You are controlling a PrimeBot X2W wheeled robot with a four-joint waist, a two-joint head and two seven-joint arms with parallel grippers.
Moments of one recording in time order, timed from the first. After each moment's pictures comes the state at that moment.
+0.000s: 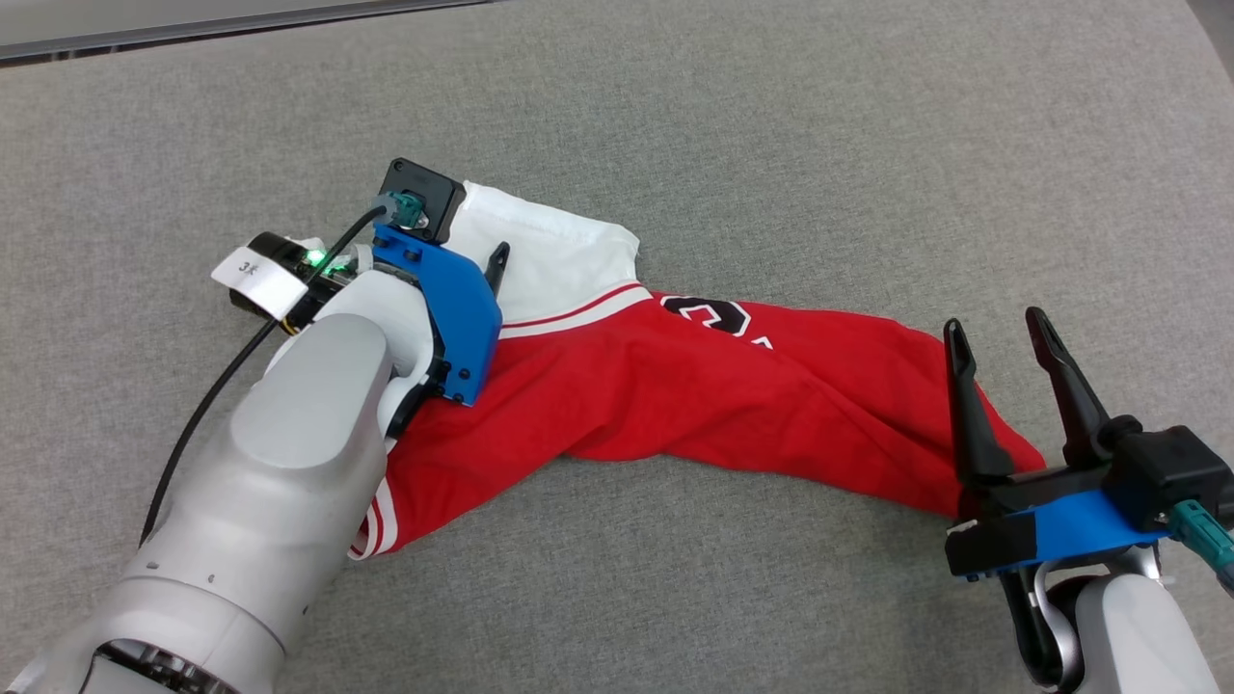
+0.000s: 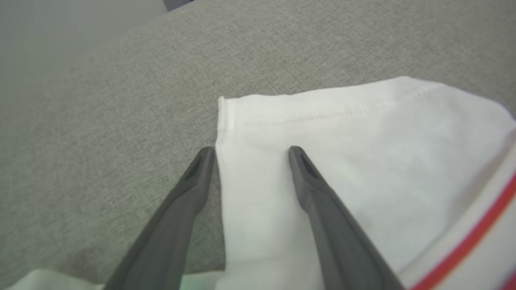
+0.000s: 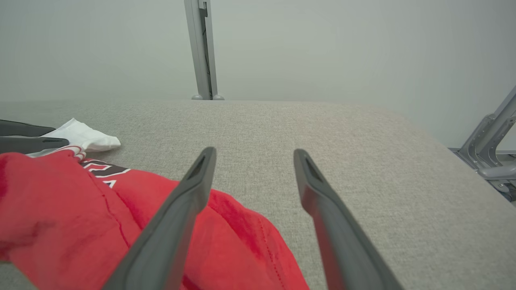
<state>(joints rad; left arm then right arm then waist) -0.96 0.16 -0.76 1.00 -0.49 -0.13 0.16 -0.20 -0.05 -0.03 0.10 0.07 0.13 -0.20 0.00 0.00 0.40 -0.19</state>
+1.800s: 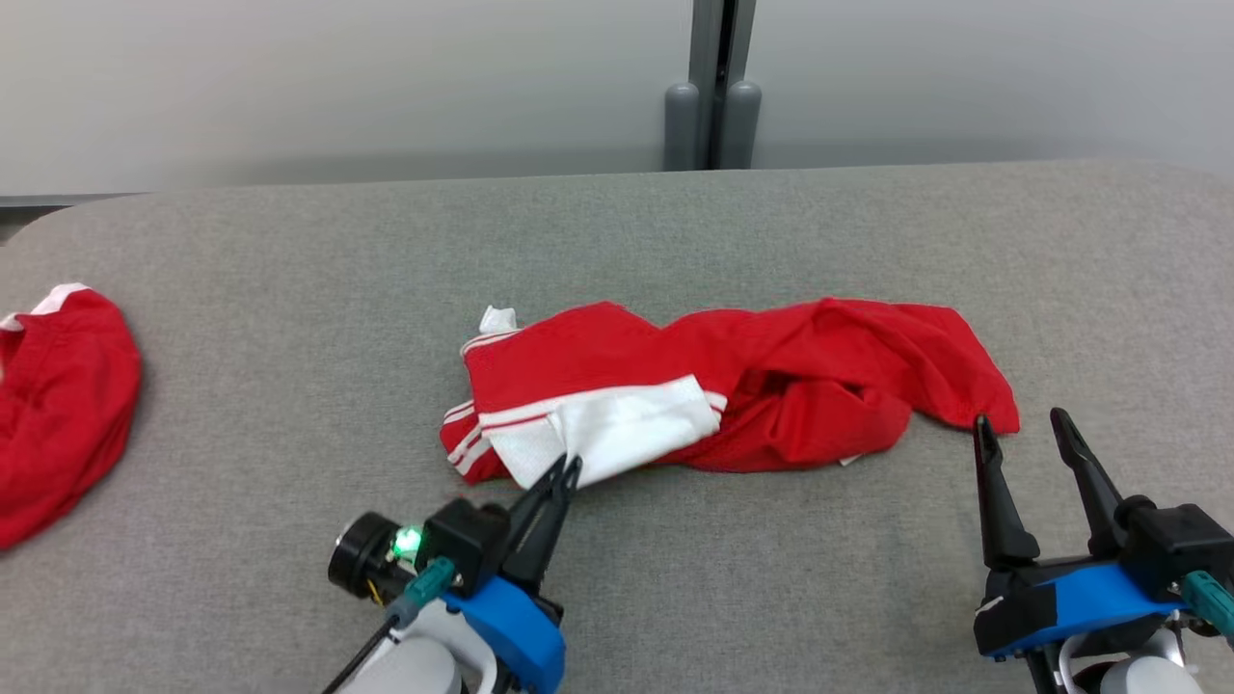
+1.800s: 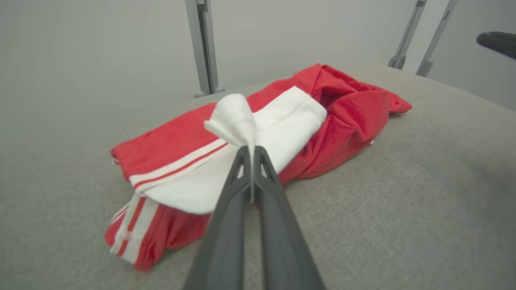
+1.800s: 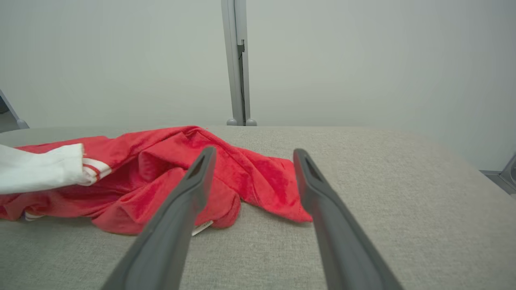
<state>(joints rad) -0.42 0.29 -0.86 0.44 -0.55 0.03 -0.26 -0.07 -0.05 -0.09 0.13 0.08 0.13 -0.18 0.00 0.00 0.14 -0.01</state>
